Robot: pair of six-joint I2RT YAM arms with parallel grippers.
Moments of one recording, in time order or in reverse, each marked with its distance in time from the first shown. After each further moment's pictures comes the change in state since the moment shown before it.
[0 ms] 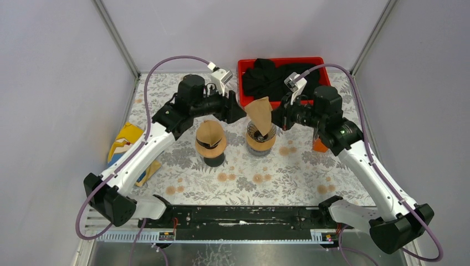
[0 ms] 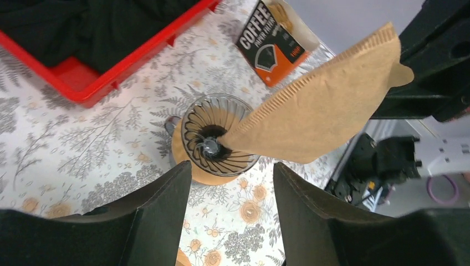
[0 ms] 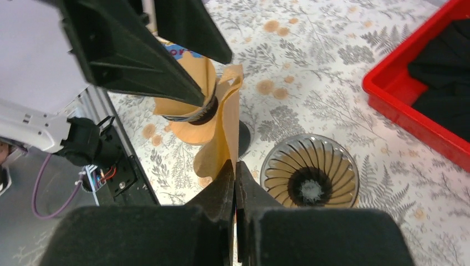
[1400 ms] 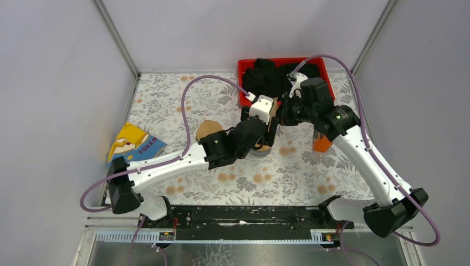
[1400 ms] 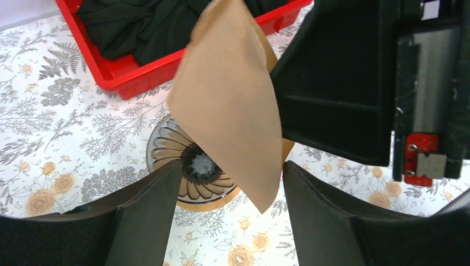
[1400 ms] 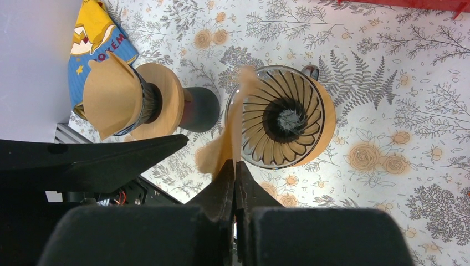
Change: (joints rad) left arm -0.591 0.145 0.001 0.109 -1.066 -0.137; right arm 0.048 0.150 0.245 -0.436 0.391 0.280
